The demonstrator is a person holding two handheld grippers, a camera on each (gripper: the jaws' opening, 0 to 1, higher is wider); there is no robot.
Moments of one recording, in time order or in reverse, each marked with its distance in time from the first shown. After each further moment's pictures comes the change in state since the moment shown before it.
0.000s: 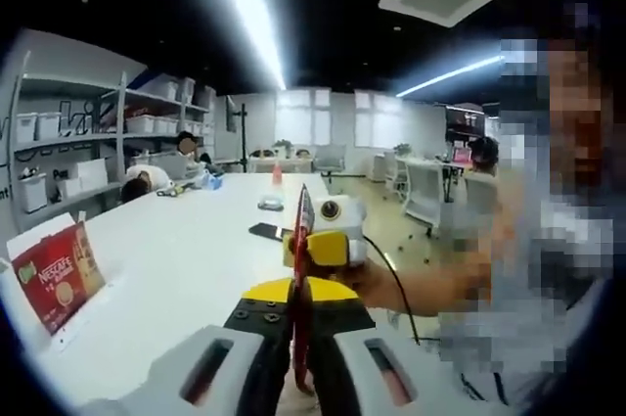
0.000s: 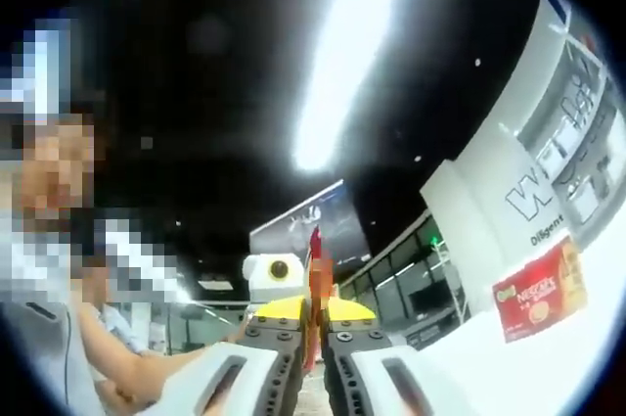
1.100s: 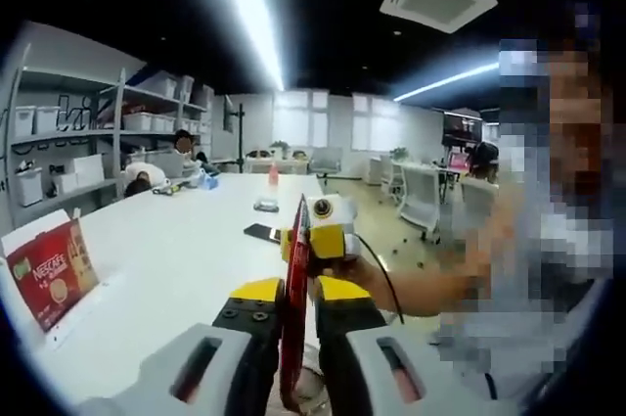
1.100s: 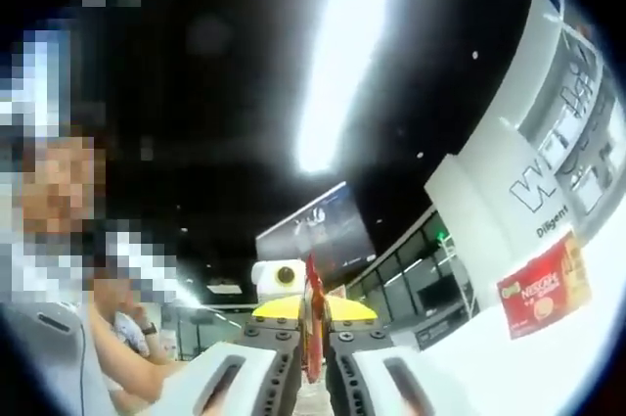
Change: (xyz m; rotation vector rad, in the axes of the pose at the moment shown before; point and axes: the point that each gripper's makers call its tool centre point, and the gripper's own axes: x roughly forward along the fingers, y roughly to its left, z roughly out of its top) left arm 0.006 -0.001 0.005 -0.025 0.001 -0.019; right arm -0.006 0.000 0.012 0.049 -0.002 0.035
